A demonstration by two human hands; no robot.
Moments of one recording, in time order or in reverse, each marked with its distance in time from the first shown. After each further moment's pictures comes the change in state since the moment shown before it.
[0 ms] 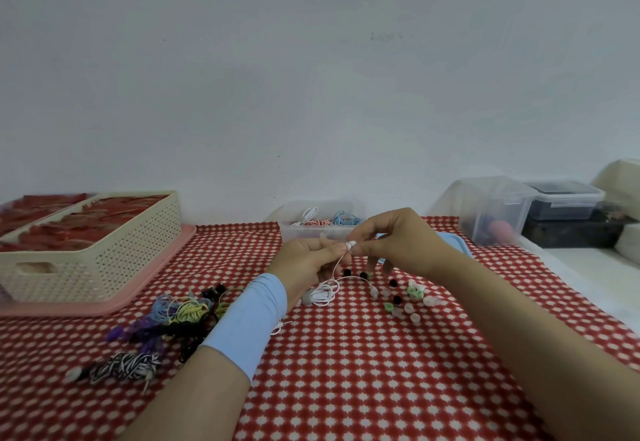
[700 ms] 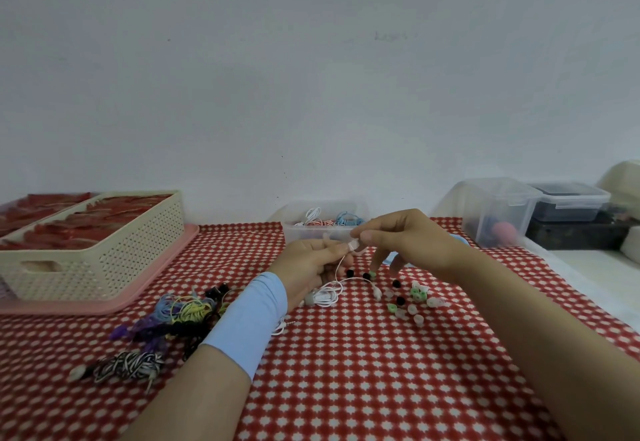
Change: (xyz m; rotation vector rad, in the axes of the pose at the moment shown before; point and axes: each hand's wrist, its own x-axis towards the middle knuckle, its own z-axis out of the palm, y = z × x) left_hand -0.003 0.005 -0.001 -0.070 -0.058 -0.050; right_hand -0.005 -0.007 -0.009 0.078 -0.092 0.059
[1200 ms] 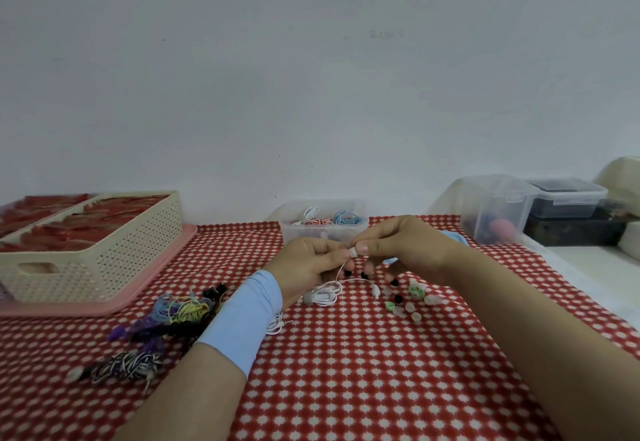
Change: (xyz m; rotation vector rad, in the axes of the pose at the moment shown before) left_hand 0.000 -0.001 -0.004 0.189 -0.078 0.047; right_hand -0.002 0.003 0.000 0.153 -0.115 0.139
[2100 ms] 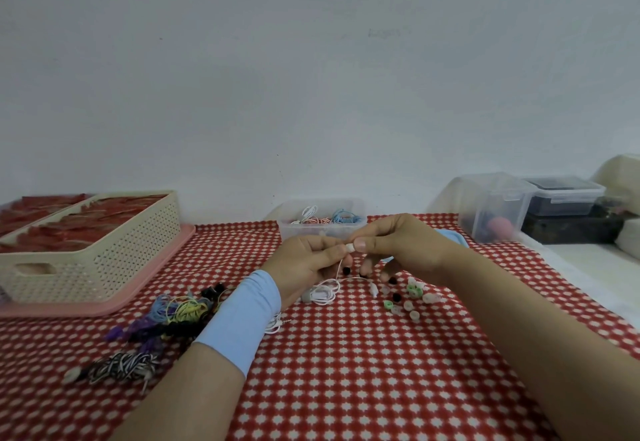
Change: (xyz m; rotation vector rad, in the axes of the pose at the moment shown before) left_hand 0.000 -0.001 0.003 -0.122 0.009 0.040; right_hand 0.000 0.003 0.003 0.041 0.008 -0.043
